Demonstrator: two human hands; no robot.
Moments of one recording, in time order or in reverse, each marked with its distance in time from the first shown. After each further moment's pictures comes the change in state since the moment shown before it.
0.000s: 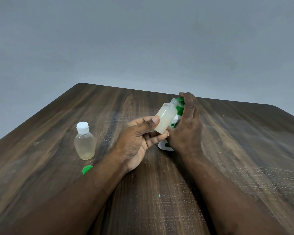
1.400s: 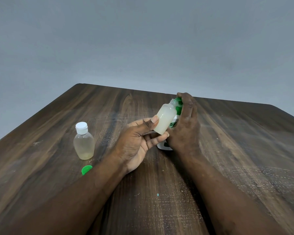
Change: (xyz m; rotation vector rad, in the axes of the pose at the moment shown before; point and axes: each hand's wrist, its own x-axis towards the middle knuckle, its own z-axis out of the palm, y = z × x) left_hand -0.002 -0.003 0.003 -0.024 -0.010 -0.036; right_hand -0.002 0.001 0.000 0.052 0.007 -0.004
